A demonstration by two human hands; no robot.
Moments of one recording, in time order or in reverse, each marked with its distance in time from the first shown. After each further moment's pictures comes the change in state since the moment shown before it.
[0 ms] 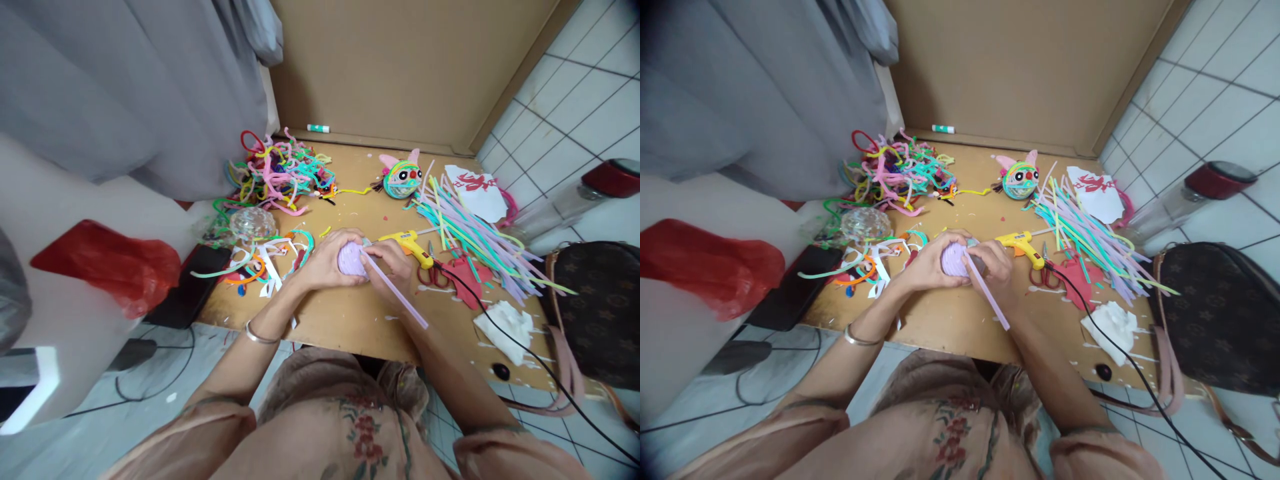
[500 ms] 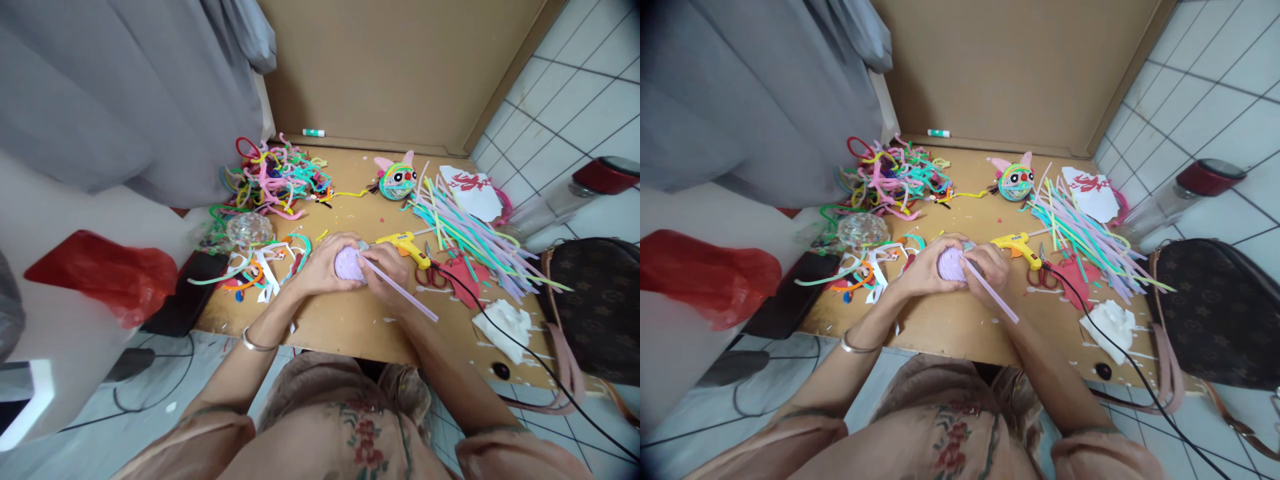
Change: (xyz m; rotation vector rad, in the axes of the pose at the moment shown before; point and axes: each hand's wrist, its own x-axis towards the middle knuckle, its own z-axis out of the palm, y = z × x) left_hand -0.002 0.001 -0.001 0.032 -0.005 0.038; right_hand 0.001 -0.006 -0.004 -0.076 -0.026 0.032
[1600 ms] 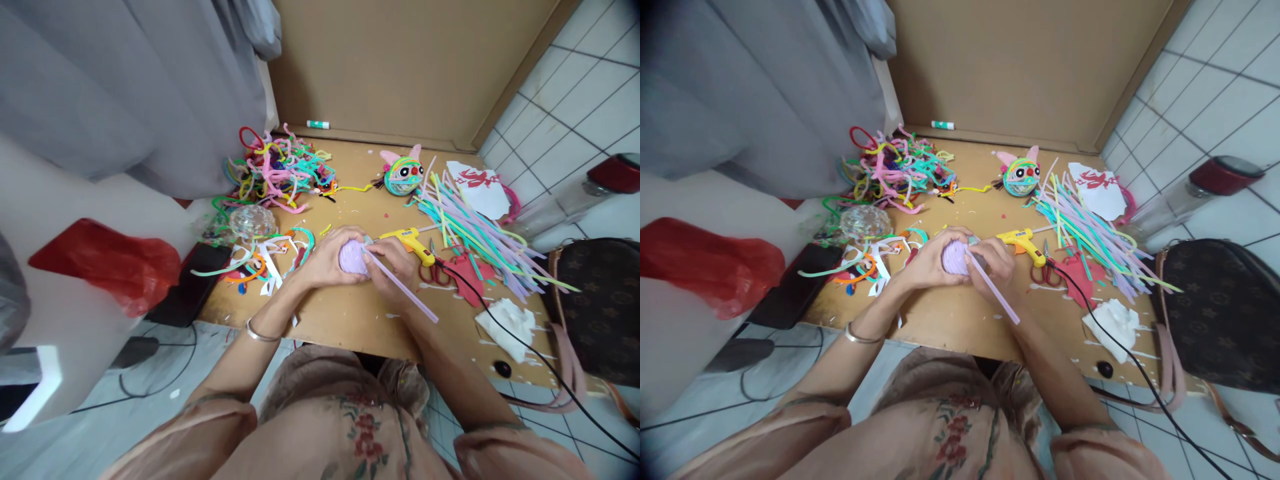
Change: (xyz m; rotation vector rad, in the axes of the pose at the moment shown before) left_hand 0.004 -0.001 0.000 -0.022 -0.001 -0.038; right_hand 0.002 -0.001 -0.001 0.029 0.004 0.006
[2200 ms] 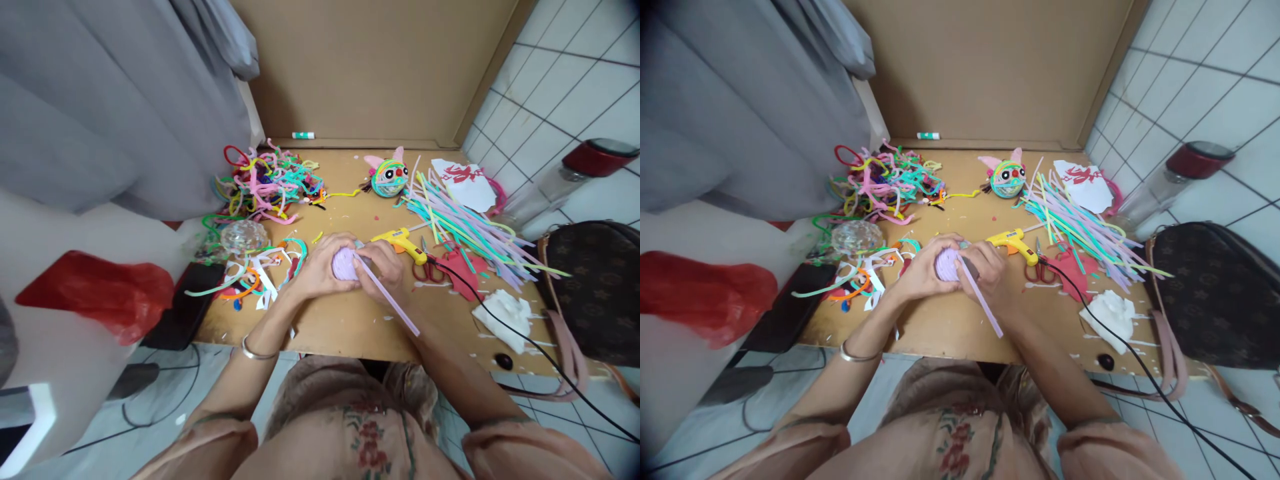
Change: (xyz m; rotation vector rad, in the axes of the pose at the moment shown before) left_hand -0.001 -0.001 0.001 0.083 0.005 0.102; right_hand -0.002 0.002 0.006 -0.062 0.067 -0.091
